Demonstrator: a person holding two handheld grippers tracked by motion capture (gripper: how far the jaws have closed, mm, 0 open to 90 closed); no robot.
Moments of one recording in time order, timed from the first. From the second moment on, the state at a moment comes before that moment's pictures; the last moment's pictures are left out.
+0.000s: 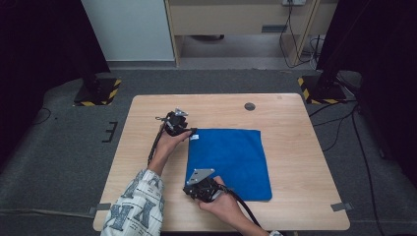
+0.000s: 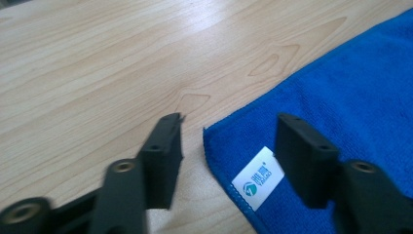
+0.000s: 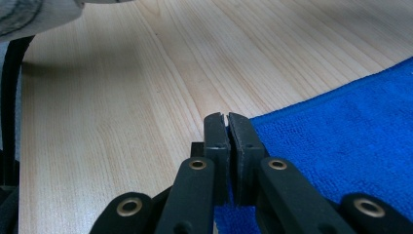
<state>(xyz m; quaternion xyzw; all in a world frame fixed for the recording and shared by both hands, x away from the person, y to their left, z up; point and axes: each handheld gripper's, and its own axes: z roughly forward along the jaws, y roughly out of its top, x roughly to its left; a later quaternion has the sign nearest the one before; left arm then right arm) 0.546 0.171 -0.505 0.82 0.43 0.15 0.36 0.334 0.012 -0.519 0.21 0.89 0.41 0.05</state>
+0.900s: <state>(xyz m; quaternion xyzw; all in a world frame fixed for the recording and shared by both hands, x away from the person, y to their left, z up) 0.556 0.170 -0.510 0.81 0.45 0.13 0.35 0.332 0.010 -0.513 0.20 0.88 0.41 0.06</state>
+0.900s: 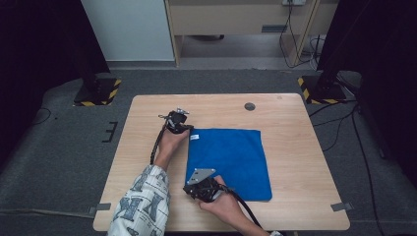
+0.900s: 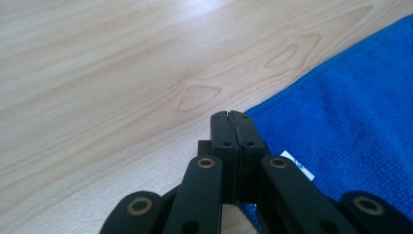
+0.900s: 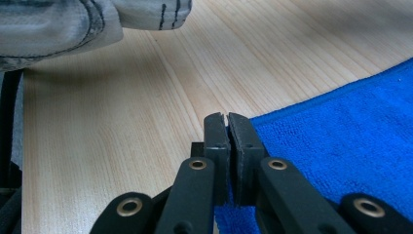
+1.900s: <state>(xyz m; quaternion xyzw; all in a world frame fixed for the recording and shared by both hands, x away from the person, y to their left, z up) 0.546 0.181 -0.458 0.81 0.43 0.16 0.37 0.319 0.023 -0.484 0.19 0.87 0.45 0.08</state>
